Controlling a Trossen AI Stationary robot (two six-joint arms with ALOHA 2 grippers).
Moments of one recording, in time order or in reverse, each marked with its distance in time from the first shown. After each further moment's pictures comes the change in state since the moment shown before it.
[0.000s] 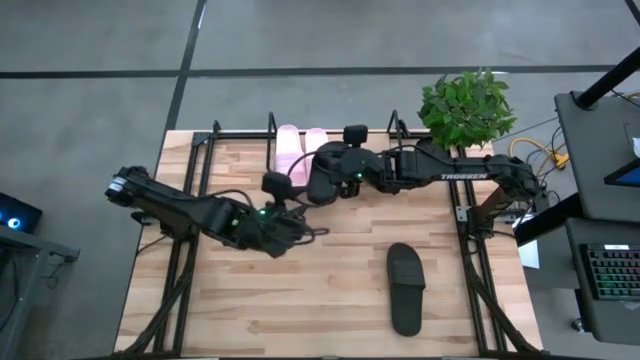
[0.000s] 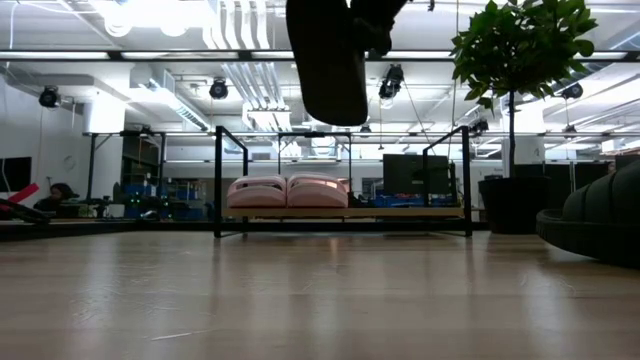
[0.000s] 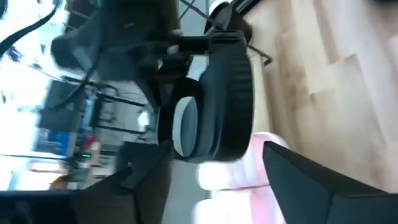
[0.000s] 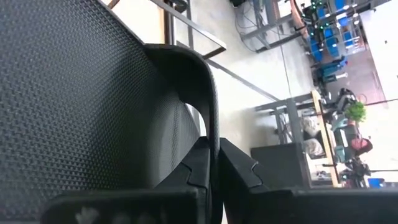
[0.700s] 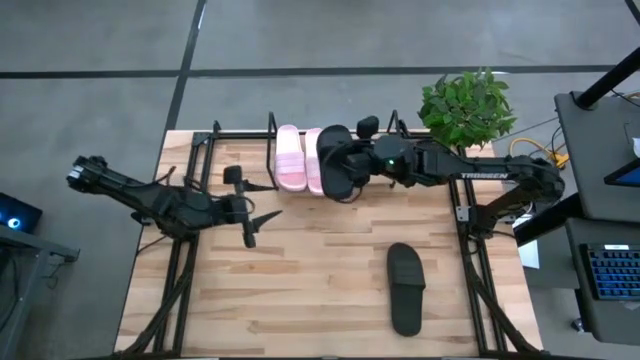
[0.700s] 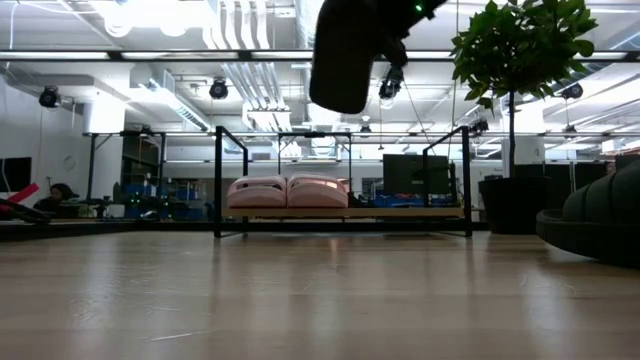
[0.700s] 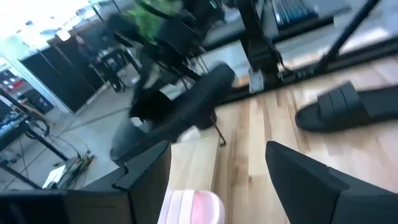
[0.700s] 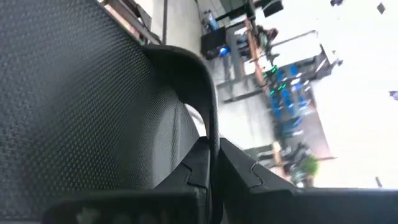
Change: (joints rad) left arm -0.005 -0.571 -0.634 0.630 0.272 -0.065; right arm -0.092 -0.208 -0.335 0.450 -0.165 -0.364
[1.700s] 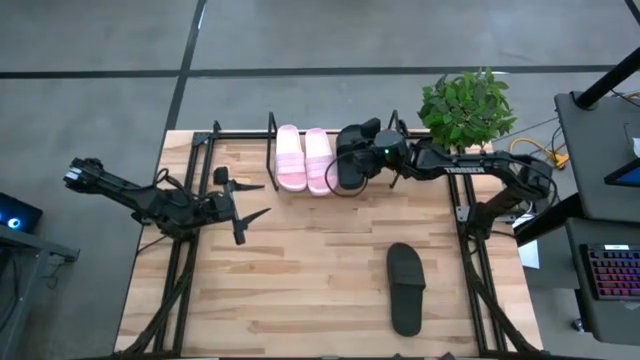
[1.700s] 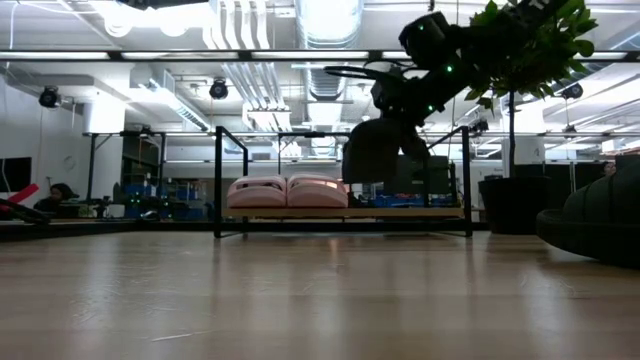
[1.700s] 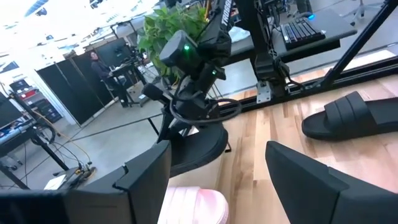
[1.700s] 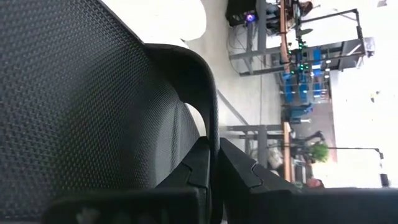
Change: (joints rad) left arm 0.000 -0.212 -0.279 0.215 -0.008 0.042; right arm -0.274 0.081 -0.342 0.323 -0.176 -0.208
